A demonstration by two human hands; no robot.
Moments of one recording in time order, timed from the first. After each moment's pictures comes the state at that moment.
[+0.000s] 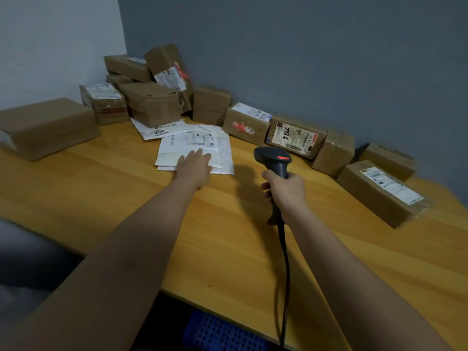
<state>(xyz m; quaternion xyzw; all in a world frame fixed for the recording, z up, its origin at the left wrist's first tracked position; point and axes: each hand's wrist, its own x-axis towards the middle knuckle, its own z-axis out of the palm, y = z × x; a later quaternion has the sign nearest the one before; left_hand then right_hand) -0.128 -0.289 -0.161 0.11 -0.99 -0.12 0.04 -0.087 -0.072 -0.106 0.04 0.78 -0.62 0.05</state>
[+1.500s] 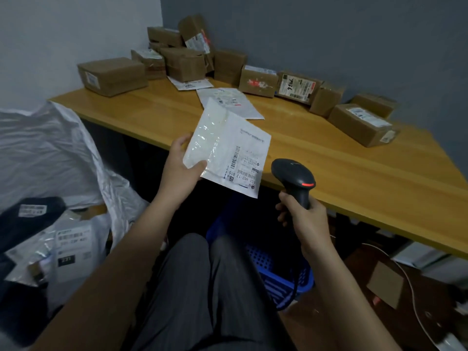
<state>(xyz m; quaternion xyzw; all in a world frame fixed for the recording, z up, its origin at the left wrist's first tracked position) 0.225 -0.183 -0.162 0.17 -0.72 -0.62 0.27 0.205 0.056 -0.166 0.00 0.73 -0.69 0.05</state>
